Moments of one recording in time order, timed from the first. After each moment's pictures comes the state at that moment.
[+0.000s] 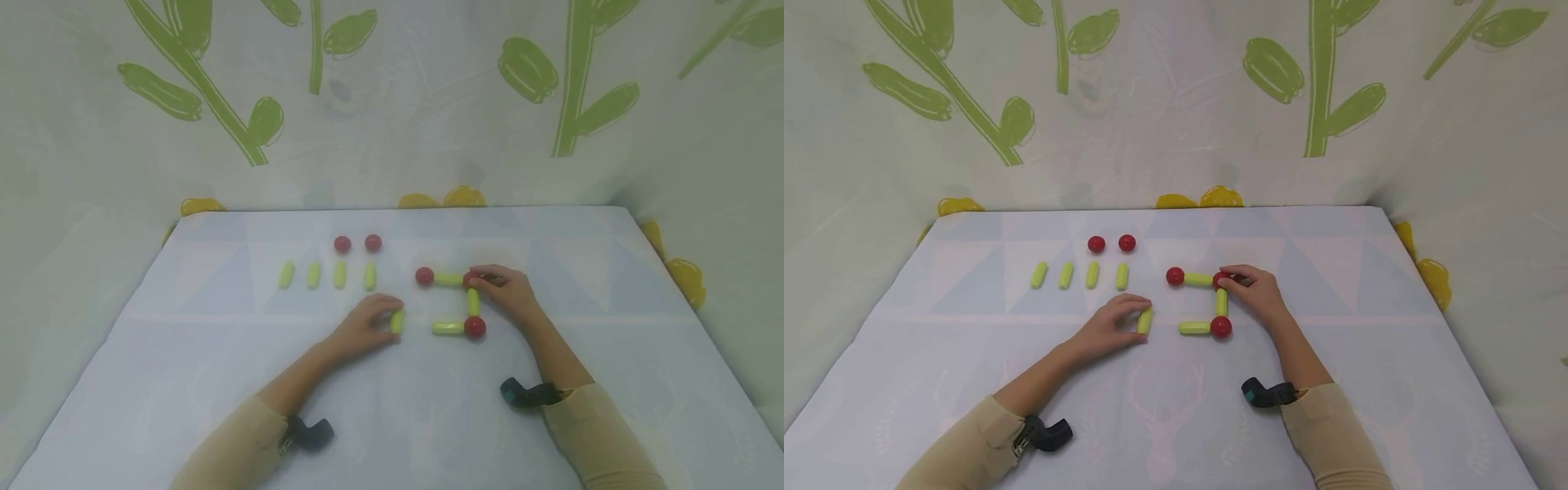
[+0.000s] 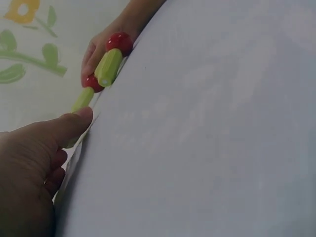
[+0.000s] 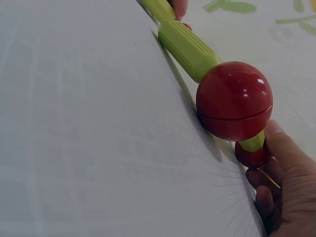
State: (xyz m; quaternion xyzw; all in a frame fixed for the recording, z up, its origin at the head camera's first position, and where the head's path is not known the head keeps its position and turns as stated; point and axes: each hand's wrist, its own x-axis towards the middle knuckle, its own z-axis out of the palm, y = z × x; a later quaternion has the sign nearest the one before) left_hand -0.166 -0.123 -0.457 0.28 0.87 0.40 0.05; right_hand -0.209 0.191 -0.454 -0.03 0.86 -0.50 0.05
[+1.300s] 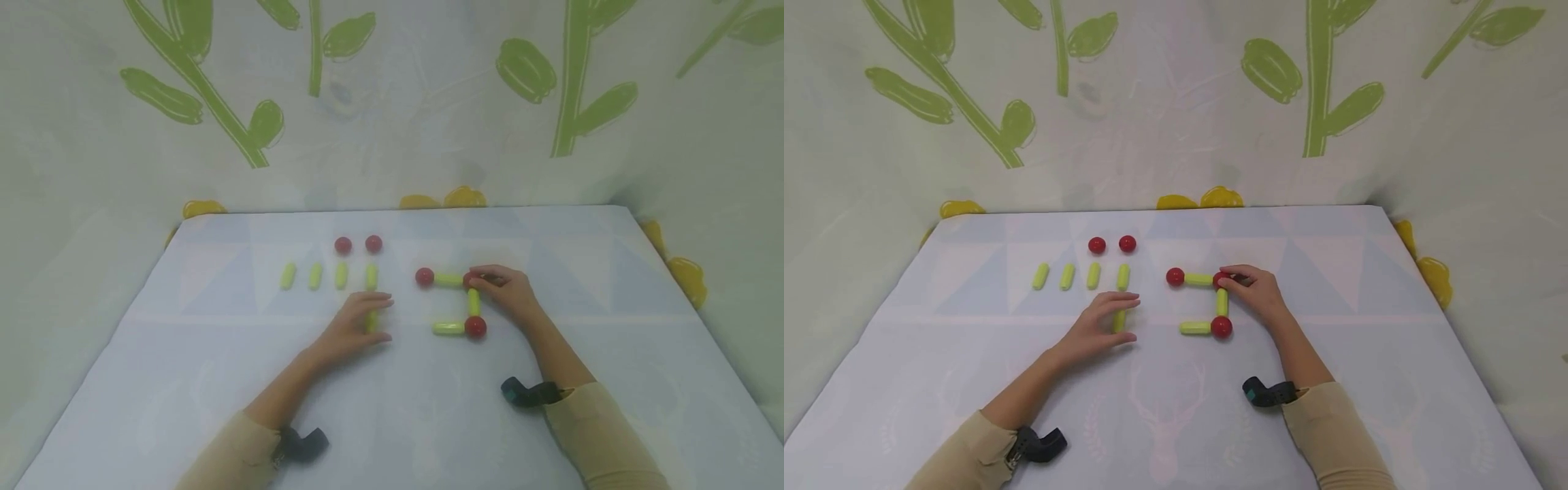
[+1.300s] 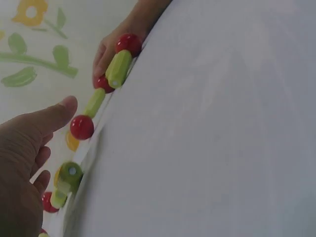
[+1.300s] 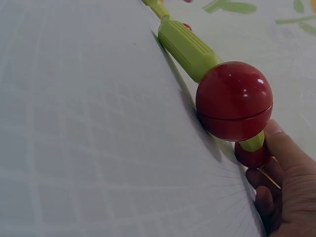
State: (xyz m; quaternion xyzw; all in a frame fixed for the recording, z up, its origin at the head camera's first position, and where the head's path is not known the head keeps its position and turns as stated) left_hand -0.157 -0.138 -0.452 0.29 0.85 0.43 0.00; right_hand -0.209 0.192 -0.454 -0.03 0.86 -0.51 0.05
